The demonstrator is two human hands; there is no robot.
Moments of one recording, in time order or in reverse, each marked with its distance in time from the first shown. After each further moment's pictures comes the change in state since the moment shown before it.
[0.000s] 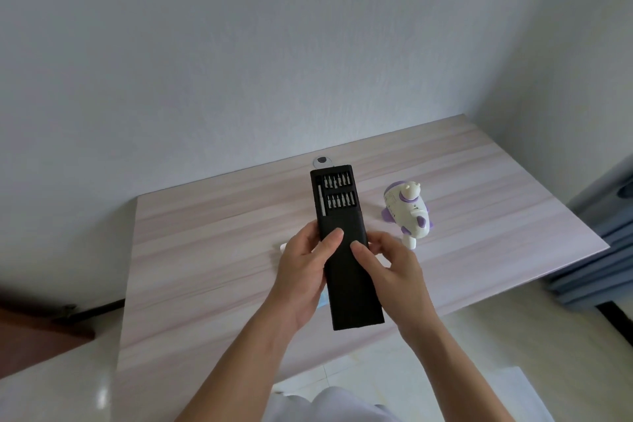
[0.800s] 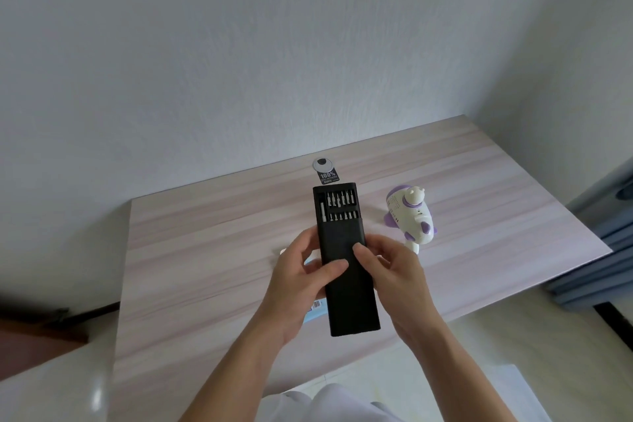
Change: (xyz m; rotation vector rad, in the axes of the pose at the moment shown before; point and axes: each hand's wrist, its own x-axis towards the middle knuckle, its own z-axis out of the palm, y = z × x) left_hand 0.007 0.001 -0.023 0.174 -0.045 0.027; right_hand 0.022 0.002 0.010 0.135 -0.063 0.050
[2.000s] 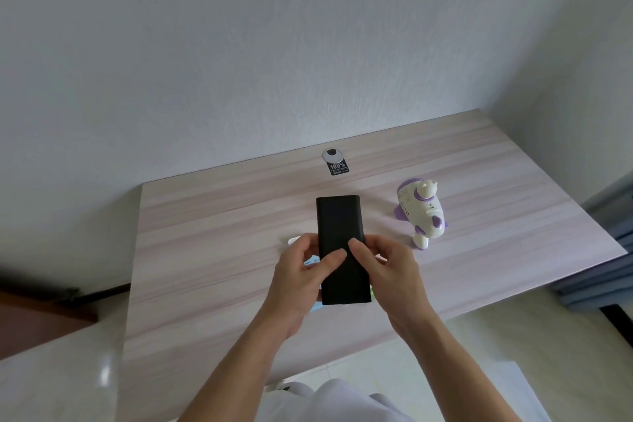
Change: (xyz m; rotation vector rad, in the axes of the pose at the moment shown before) left_hand -0.006 -0.013 -0.012 0.045 0.106 -0.038; right_hand 0.002 0.013 0.018 -0.048 0.015 0.017
